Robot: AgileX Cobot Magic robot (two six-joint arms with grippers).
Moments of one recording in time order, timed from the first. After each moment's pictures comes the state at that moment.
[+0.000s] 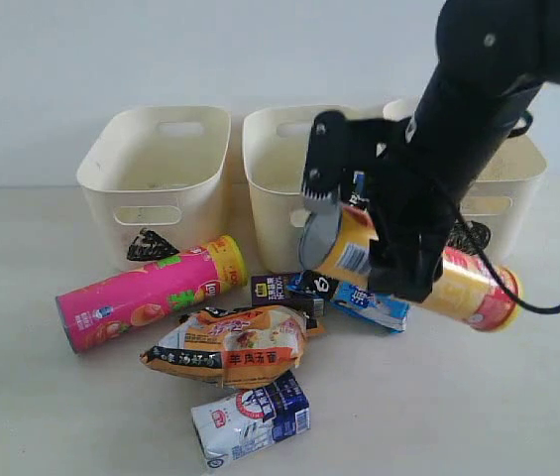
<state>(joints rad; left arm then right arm) 0.08 0.00 0.00 -0.08 0.29 0.04 0.55 1.66 -1.32 0.01 0.91 -0.92</state>
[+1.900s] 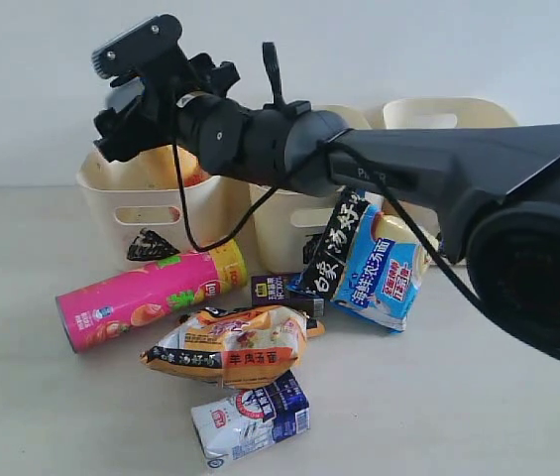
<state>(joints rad) 0.08 0.00 0.00 -0.08 0.29 0.04 0.74 2.36 -2.02 0.58 -0.19 -0.85</state>
